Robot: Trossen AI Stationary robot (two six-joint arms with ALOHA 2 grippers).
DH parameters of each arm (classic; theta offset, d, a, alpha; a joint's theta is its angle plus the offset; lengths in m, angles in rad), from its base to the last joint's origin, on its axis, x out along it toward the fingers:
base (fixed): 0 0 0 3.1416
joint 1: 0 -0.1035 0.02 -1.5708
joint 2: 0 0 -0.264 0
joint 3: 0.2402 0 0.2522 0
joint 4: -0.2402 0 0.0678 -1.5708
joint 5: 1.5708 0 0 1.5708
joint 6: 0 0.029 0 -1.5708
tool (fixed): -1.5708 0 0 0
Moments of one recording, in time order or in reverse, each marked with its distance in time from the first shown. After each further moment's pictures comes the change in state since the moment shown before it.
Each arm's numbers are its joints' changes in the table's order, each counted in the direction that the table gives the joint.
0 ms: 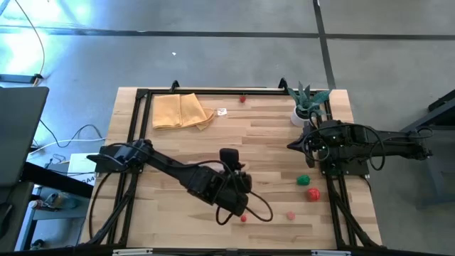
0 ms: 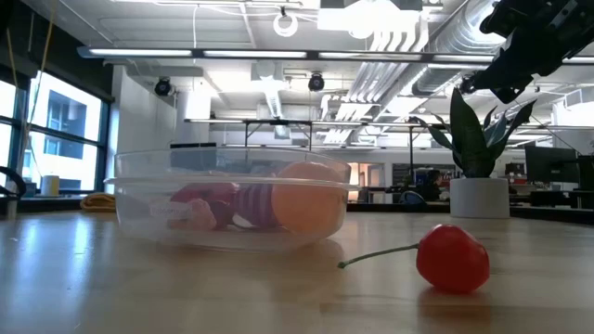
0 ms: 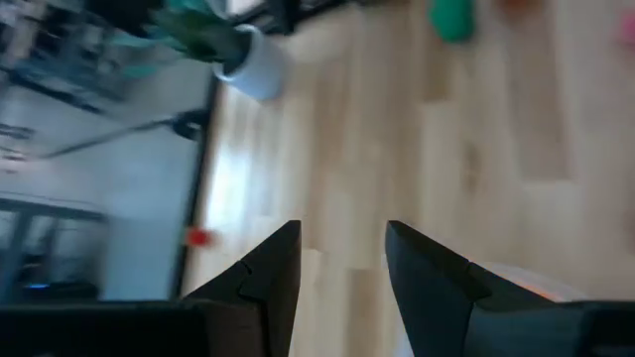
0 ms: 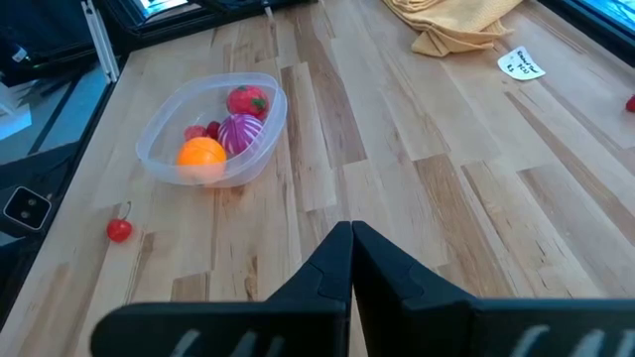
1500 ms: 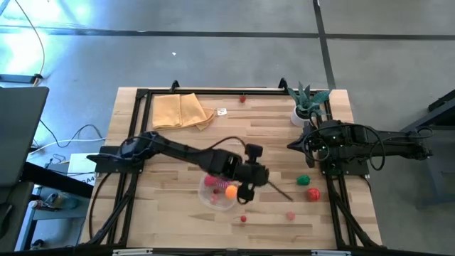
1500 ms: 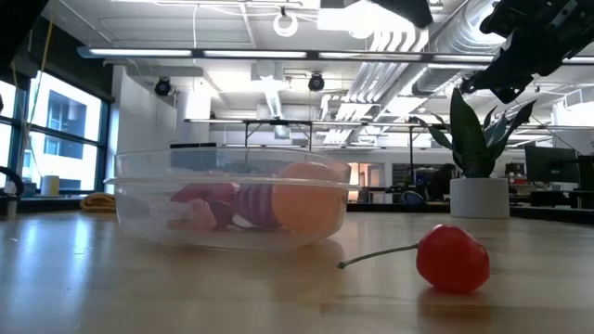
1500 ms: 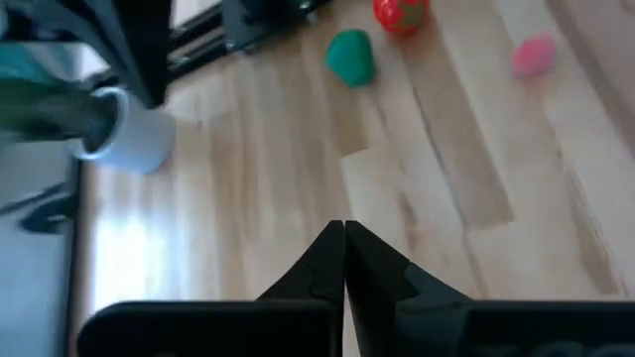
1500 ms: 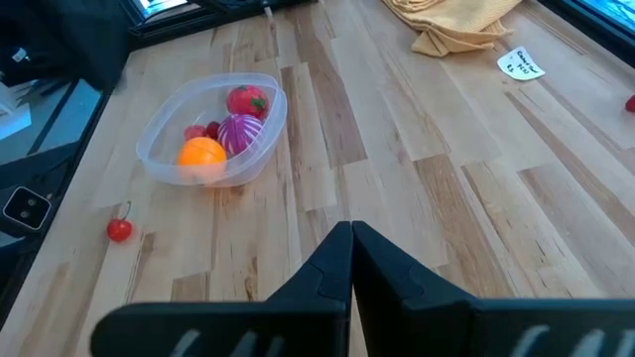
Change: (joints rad) left arm -0.177 -0.014 -0.159 0.407 -0.429 0.346; right arm 0.000 0.000 0.000 0.000 0.000 0.000
